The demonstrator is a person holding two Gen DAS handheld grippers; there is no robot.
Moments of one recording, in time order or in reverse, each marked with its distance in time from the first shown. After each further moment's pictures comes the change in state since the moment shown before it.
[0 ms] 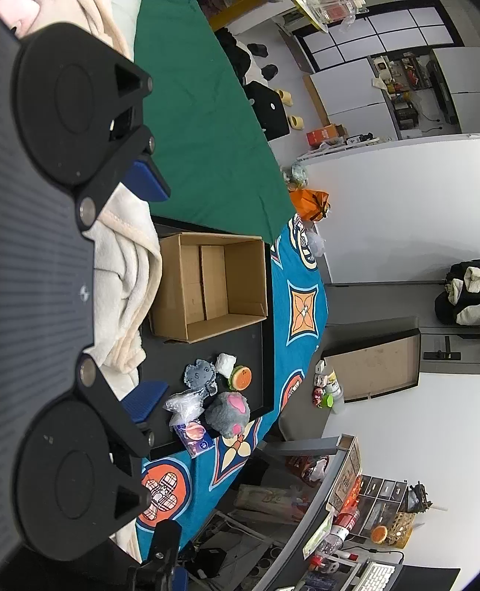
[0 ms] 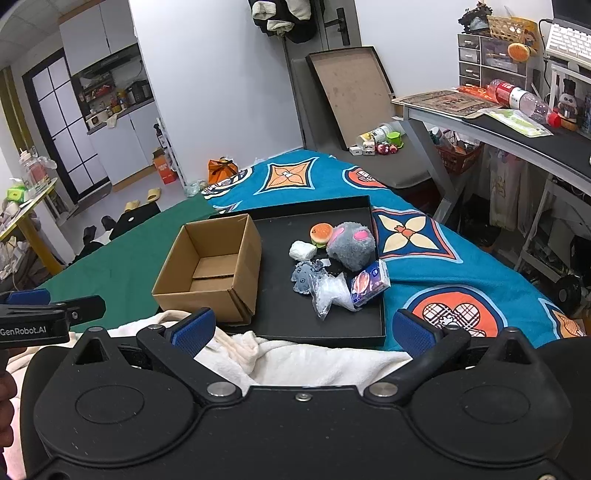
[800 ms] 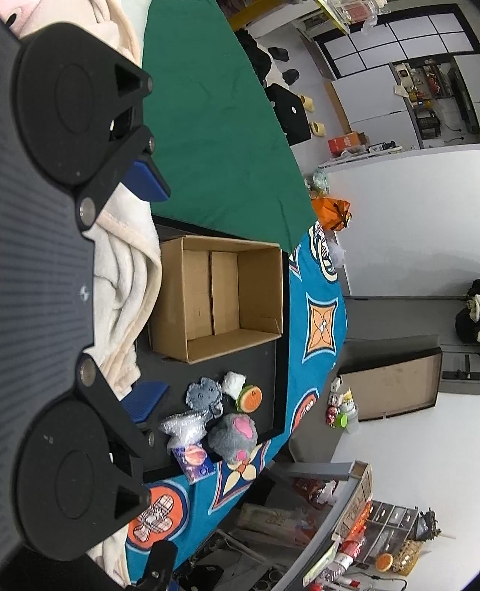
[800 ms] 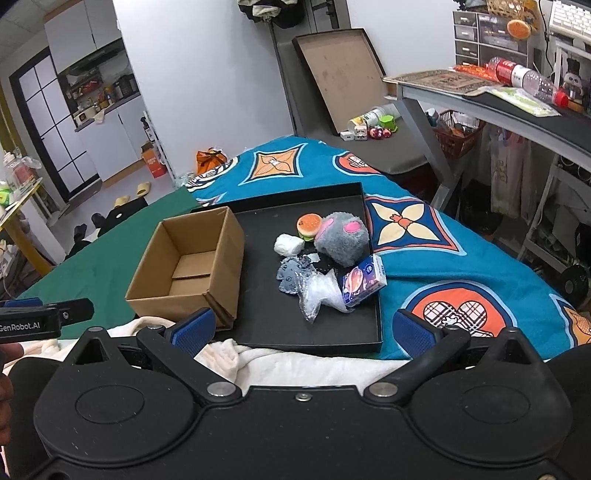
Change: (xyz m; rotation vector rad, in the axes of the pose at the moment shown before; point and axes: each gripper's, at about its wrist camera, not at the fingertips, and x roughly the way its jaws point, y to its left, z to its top) left arm 0.052 0.011 0.009 -0.041 0.067 0.035; right arm 0.045 -0.018 0.004 0.024 0.038 -0.016
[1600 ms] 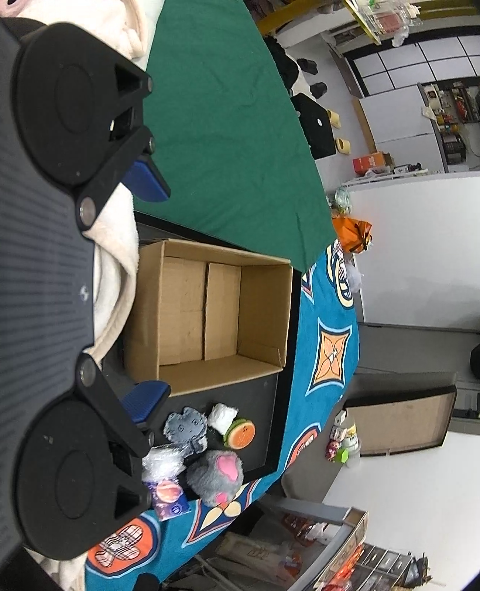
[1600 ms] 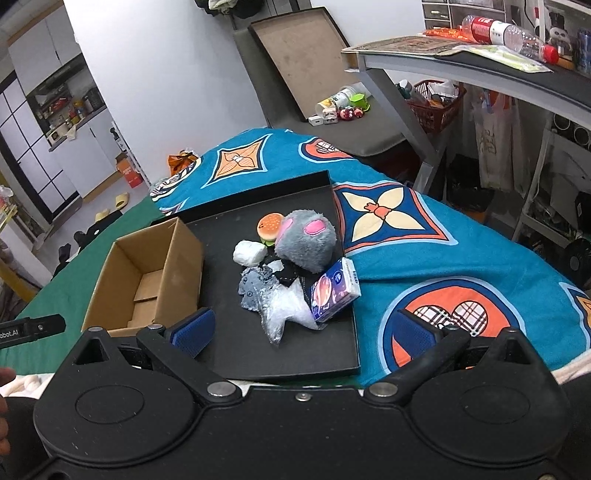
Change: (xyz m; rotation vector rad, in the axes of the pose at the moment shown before) left arm 0.066 0.011 0.022 -0.093 0.045 0.049; right arm 0.058 -0.051 0.016 0.108 0.036 -0.018
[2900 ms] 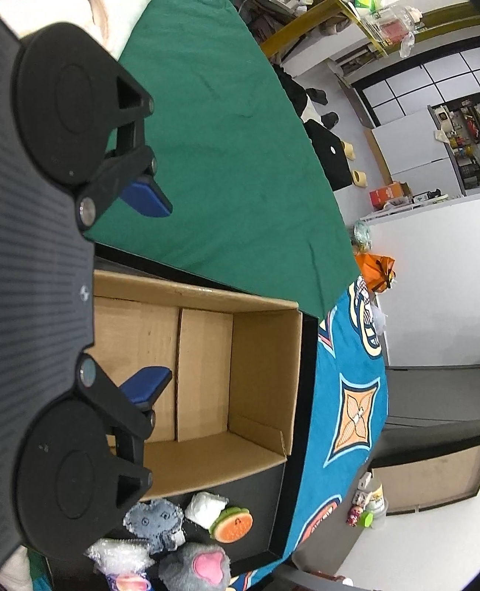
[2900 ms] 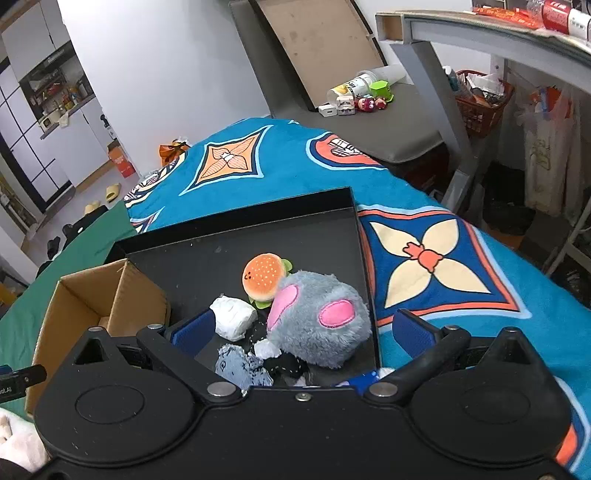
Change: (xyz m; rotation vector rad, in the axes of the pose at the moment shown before) left arm 0.109 0.009 0.032 0.010 0.073 0.163; right arm 0.143 0.002 0.070 -0.036 0.044 0.009
